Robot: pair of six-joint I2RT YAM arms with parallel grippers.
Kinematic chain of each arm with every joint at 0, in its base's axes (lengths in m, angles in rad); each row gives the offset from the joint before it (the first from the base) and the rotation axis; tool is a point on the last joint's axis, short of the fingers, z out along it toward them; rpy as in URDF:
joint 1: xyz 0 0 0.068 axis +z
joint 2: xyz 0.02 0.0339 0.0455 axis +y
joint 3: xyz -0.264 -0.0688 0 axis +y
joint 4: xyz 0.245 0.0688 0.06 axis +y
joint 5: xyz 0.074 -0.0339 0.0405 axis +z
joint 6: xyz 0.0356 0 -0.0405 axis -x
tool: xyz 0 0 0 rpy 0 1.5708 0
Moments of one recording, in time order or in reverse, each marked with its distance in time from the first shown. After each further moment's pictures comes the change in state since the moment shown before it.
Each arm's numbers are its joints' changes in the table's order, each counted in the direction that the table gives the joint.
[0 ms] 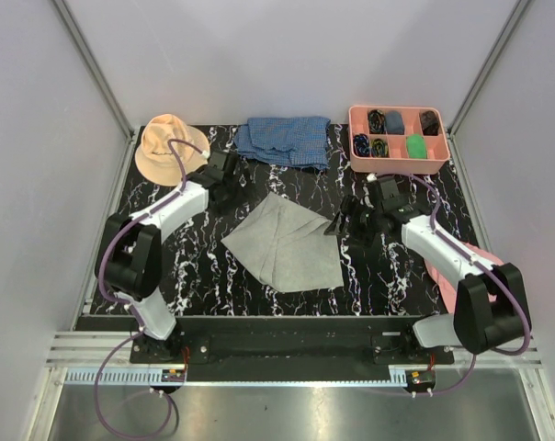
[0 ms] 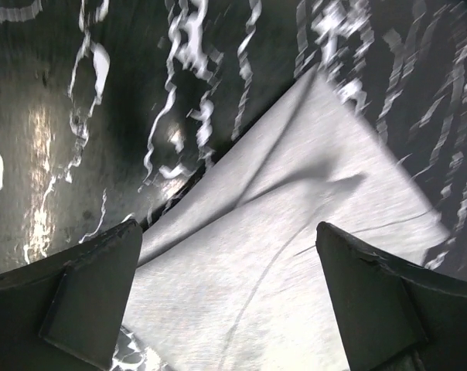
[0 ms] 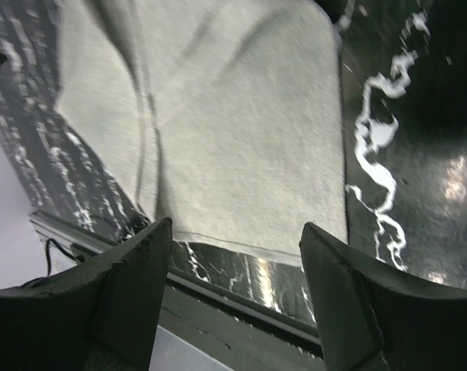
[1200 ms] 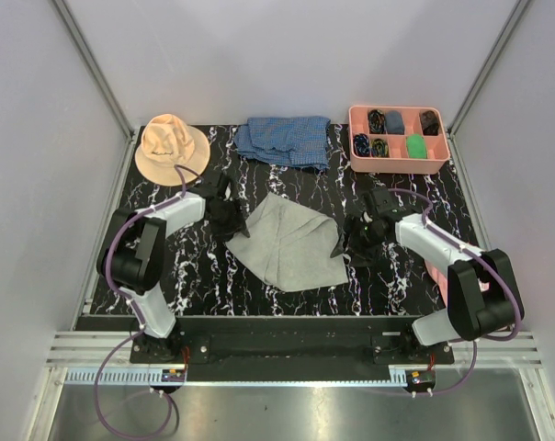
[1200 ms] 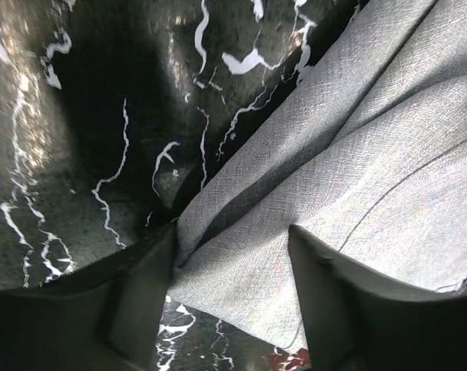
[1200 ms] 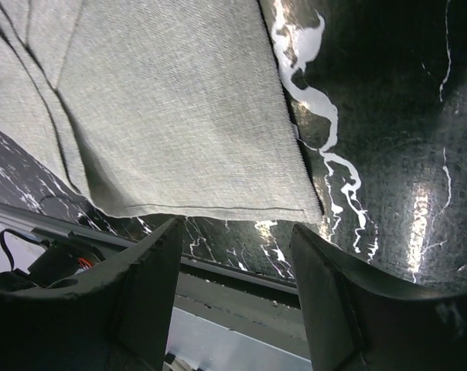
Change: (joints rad) left arm 0.072 0.045 0.188 0.026 -0.240 -0.101; right arm 0.000 0.092 0.040 0.191 0.001 0.003
